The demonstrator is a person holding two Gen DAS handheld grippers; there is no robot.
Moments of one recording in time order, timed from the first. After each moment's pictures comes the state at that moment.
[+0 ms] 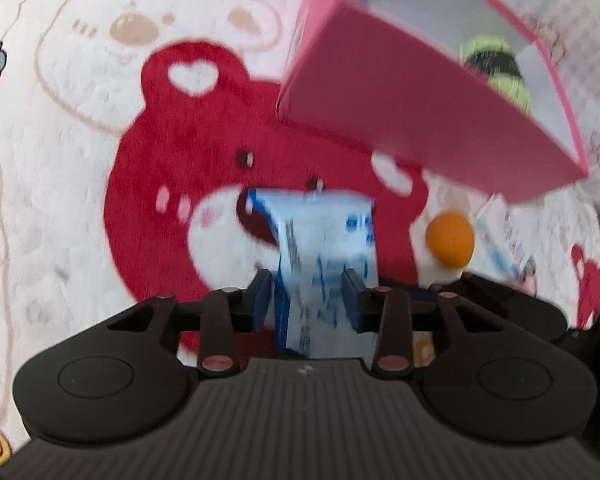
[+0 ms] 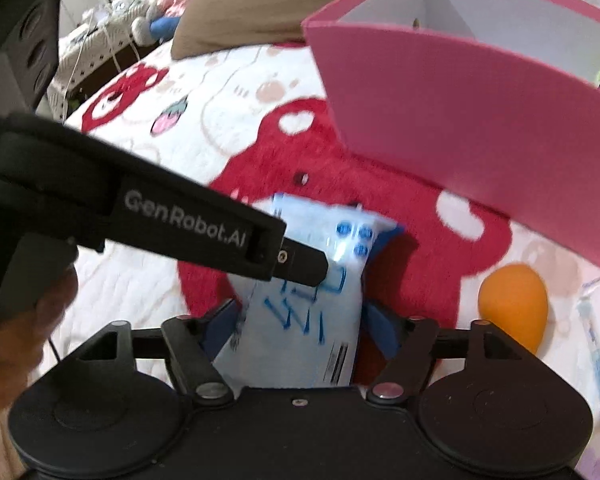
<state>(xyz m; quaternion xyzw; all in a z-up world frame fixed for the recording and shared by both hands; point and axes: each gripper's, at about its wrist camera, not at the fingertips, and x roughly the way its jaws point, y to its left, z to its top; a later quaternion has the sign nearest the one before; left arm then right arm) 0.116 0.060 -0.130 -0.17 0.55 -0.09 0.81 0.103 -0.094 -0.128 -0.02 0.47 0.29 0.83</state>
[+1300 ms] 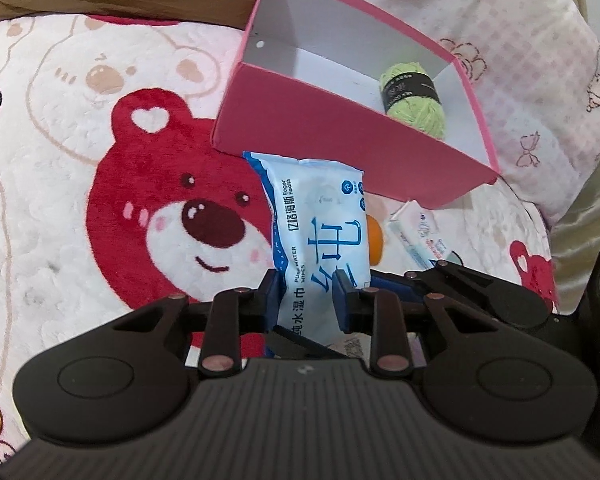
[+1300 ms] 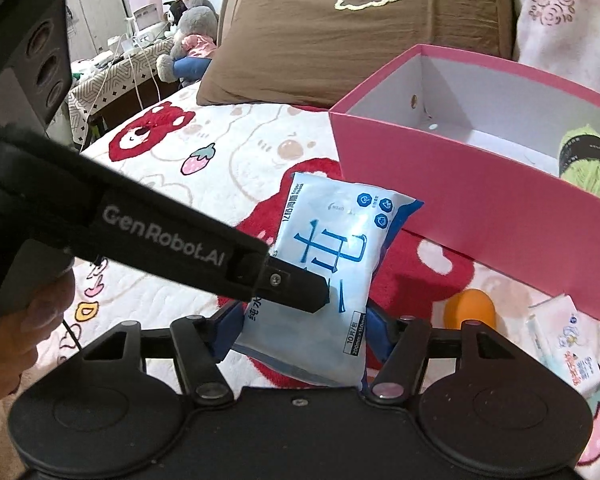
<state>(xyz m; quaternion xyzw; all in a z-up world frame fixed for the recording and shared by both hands) 0.074 0.044 -0.072 -0.18 0.49 -0.14 0.84 0.072 -0.114 -0.074 -0.03 0.40 0.30 0.87</state>
